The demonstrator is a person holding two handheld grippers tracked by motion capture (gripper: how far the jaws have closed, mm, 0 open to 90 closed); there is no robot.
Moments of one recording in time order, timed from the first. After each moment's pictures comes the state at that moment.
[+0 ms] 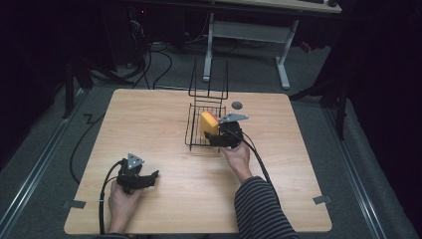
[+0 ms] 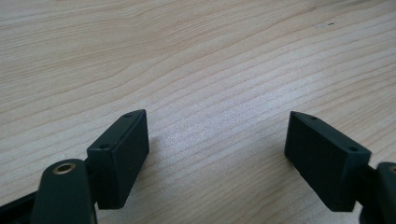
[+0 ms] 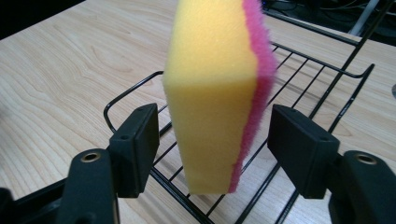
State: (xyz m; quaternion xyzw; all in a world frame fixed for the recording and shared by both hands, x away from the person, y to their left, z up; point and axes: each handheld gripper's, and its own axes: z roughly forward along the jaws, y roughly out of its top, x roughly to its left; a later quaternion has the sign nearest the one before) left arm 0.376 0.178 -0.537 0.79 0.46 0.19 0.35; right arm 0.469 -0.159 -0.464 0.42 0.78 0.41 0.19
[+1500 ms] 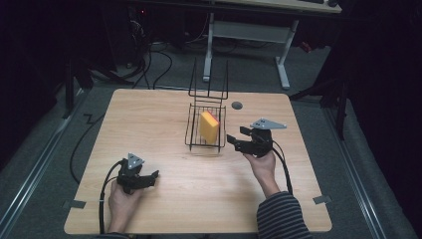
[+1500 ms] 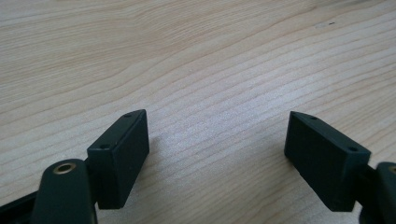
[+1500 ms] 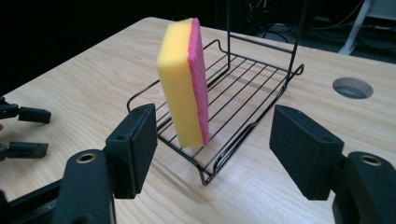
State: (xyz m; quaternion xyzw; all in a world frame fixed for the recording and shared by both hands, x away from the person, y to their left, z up) left arm 0.376 0.177 -0.537 0.79 0.46 0.20 0.35; right arm 0.416 -0.230 -0.432 0.43 0.75 0.47 0.18
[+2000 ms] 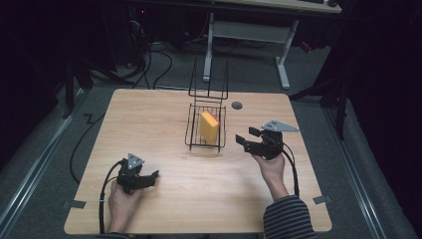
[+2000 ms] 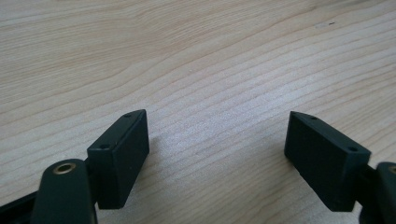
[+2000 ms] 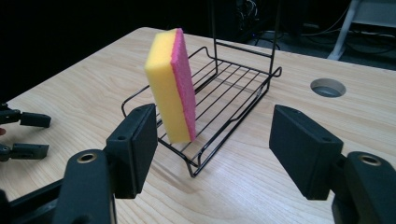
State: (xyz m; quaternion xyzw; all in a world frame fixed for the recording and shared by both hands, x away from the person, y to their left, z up) left arm 0.376 0.177 -0.537 0.79 0.46 0.20 0.35; right arm 0.403 -0.254 -0.424 0.44 0.73 0.48 0.20
